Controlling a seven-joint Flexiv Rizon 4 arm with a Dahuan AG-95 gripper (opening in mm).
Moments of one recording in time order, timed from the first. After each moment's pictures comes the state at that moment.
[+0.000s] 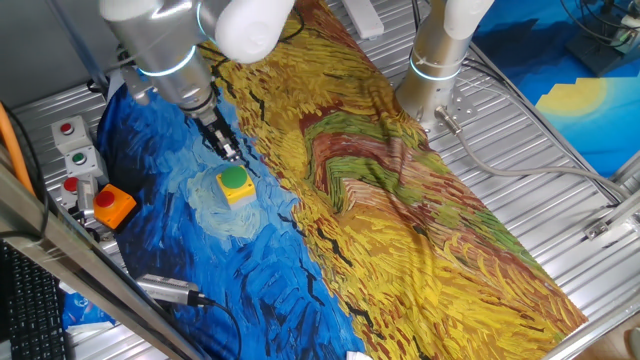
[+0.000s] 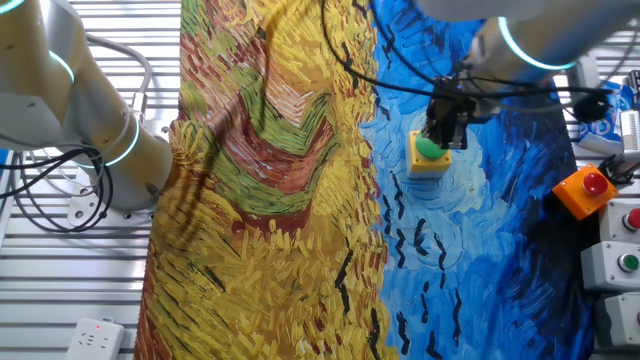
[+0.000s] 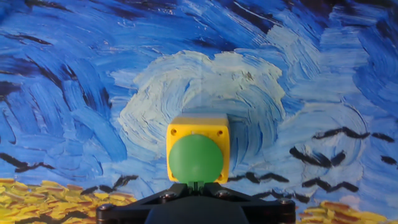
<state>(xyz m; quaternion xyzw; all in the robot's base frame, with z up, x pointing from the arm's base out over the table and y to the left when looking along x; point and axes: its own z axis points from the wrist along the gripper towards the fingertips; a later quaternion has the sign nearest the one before) 0.537 0.017 0.132 0.03 -1.00 -0.06 0.07</state>
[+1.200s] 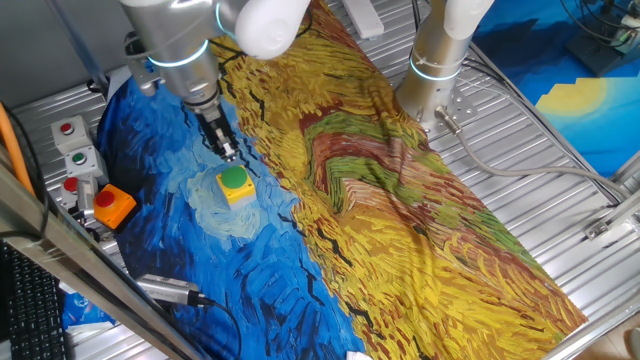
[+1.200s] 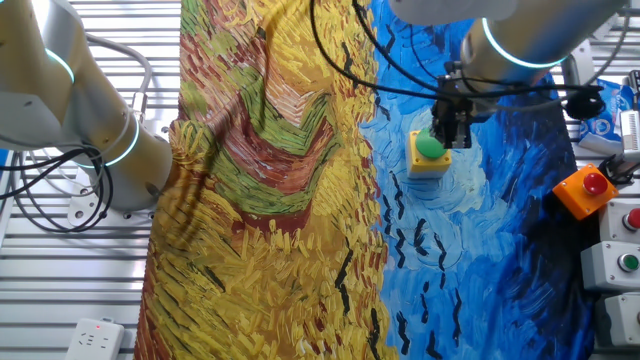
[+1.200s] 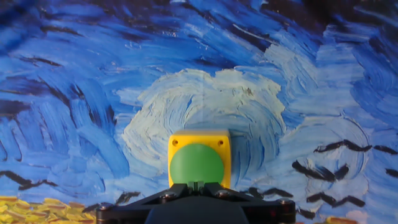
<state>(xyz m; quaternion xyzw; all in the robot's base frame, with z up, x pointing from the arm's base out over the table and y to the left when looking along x) 0.550 0.017 0.130 0.02 -1.00 -0.07 0.03</state>
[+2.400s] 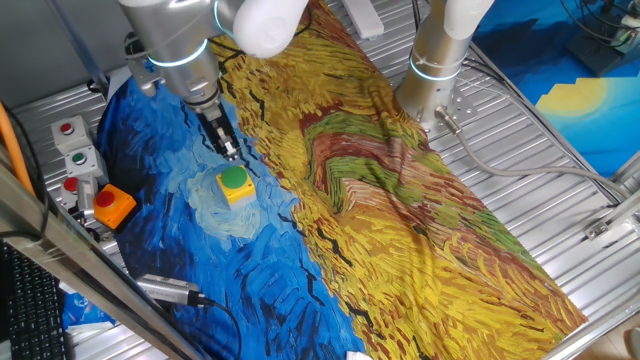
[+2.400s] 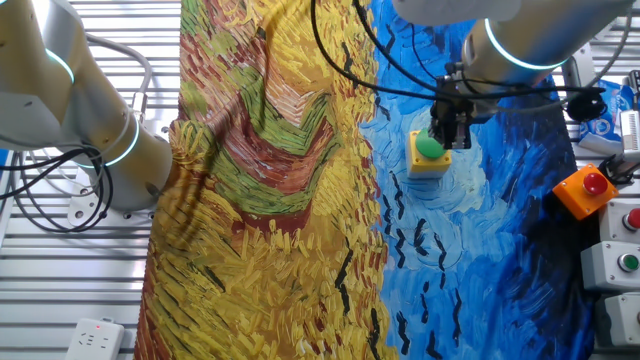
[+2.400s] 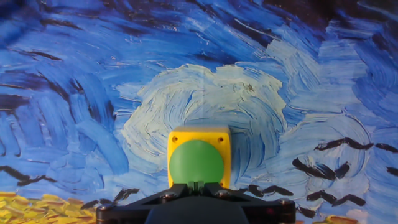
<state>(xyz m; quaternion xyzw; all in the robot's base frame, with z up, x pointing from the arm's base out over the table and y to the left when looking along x) 0.553 0.018 0.130 0.02 -1.00 -0.07 0.03</state>
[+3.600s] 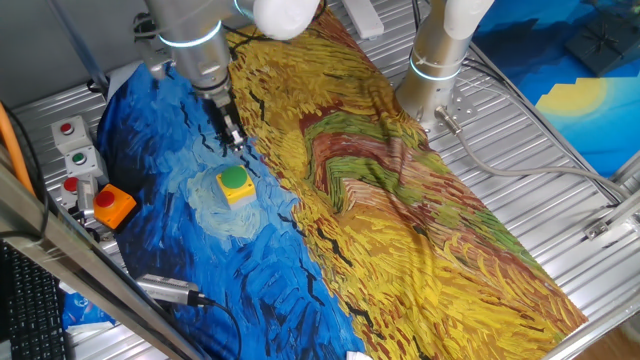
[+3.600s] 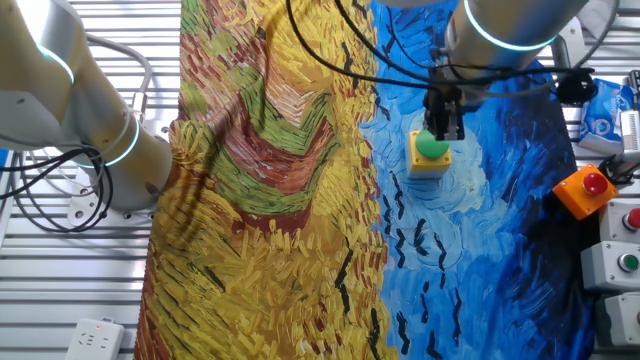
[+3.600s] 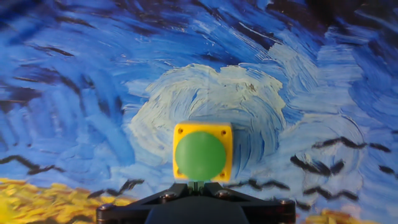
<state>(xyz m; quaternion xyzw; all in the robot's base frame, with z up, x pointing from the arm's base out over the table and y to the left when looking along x) 0.545 0.019 0.146 0.02 -1.00 -0.06 0.02</state>
